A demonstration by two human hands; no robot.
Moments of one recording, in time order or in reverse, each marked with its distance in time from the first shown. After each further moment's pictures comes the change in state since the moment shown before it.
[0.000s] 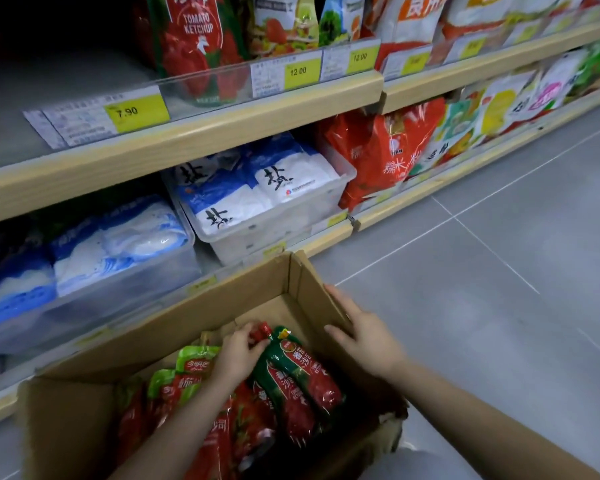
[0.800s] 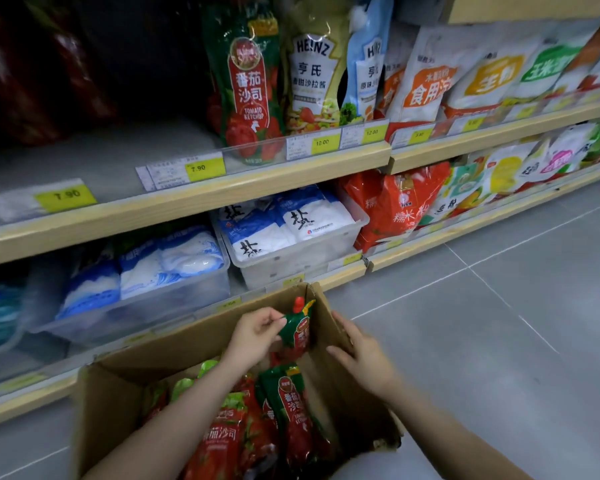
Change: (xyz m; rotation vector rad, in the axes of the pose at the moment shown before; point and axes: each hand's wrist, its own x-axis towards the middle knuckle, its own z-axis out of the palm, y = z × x) left_hand -0.029 0.085 -0.065 -0.510 0.086 0.120; right_hand 0.003 -0.015 -0.010 0.072 0.001 0.003
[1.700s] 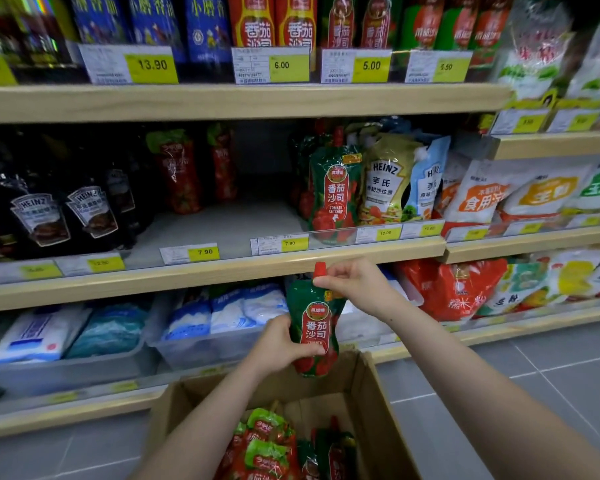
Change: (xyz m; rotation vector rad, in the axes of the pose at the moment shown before) left_hand -0.026 0.098 -0.076 0.134 0.098 0.107; right_hand 0.064 -0.233 -0.091 0.314 -0.109 -0.377
